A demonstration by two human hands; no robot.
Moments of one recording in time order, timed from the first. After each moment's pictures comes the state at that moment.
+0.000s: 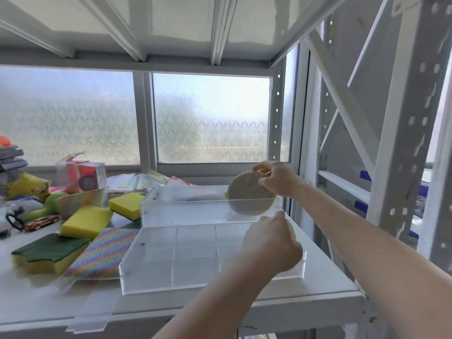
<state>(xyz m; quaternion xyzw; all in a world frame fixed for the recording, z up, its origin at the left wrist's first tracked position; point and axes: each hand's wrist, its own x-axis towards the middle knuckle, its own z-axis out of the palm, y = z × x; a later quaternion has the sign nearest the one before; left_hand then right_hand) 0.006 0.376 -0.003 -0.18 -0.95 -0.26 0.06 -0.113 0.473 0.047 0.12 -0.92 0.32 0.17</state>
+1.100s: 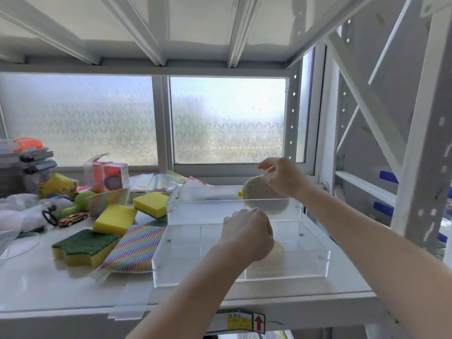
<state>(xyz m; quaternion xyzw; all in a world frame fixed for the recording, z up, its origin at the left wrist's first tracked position) -0.001 0.310 0.005 -0.15 -0.96 -0.19 0.11 -0.105 0.436 0.050 0.14 -0.92 0.26 0.25</state>
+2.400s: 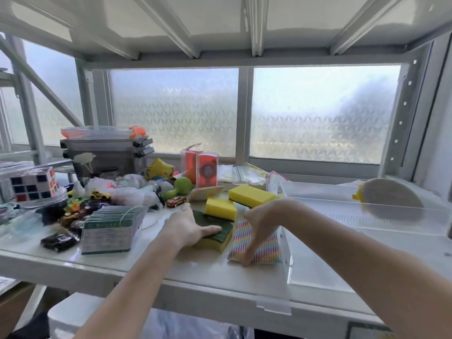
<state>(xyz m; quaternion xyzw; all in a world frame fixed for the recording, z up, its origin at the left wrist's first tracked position) -0.023 -0.005 -0.032 0.16 -0.95 -0.27 0.09 -0.071 0.163 0.017 0.24 -0.95 -0.13 -0.16</state>
